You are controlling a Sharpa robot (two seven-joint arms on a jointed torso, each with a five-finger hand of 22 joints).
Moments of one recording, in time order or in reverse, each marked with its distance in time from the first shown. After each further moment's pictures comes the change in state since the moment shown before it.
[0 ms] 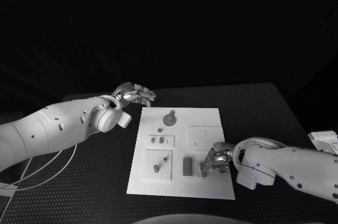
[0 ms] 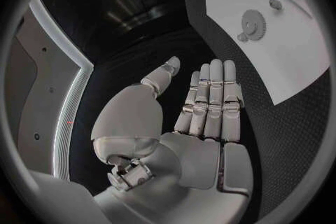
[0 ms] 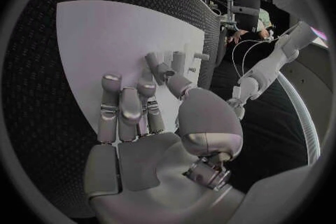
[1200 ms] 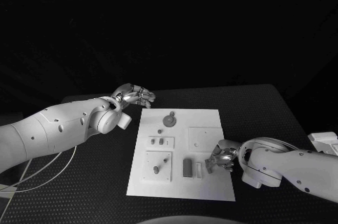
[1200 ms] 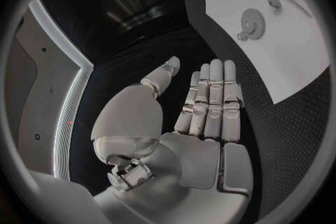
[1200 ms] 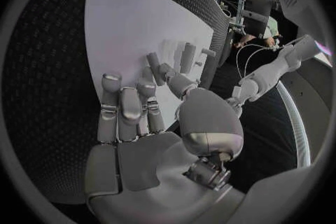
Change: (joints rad) left arm 0.000 0.000 0.000 -0.001 0.000 -0.004 0.001; left_hand 0.000 0.000 -0.003 -0.003 0.000 0.000 0.000 -0.004 0.002 0.000 0.000 0.000 0.001 0.000 0.000 0.004 -0.003 0.000 0.000 0.000 0.000 -0.001; right arm 0.003 -0.039 0.002 0.012 -0.093 -0.042 0.026; right_hand -0.011 -0.011 0.010 -0.001 0.001 0.013 -0.012 -0.001 -0.002 0.000 0.000 0.000 0.000 -0.002 0.001 0.000 0.005 0.001 0.003 0.002 0.000 -0.001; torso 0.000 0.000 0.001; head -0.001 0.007
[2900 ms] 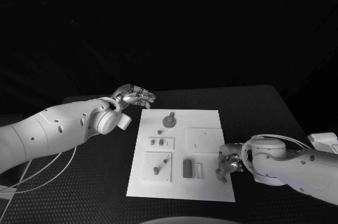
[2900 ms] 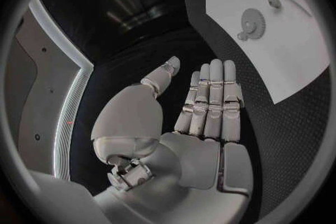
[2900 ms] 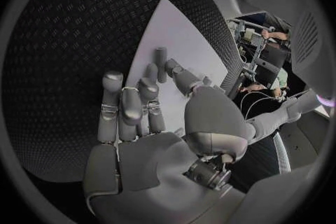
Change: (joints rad) left arm 0.000 -0.001 0.000 0.001 0.000 -0.001 0.000; left_hand 0.000 0.000 0.000 0.000 0.000 0.000 0.000 0.000 0.001 -0.004 0.003 0.000 0.001 0.000 0.000 0.004 -0.006 0.000 0.000 0.000 0.000 0.000; right arm 0.006 -0.017 0.007 -0.007 -0.377 0.278 -0.003; right_hand 0.011 -0.134 0.000 0.003 0.000 0.027 -0.045 0.138 0.074 -0.007 0.006 0.014 0.012 -0.006 0.006 -0.002 -0.022 0.000 0.002 -0.006 -0.012 0.000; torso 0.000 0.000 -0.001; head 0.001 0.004
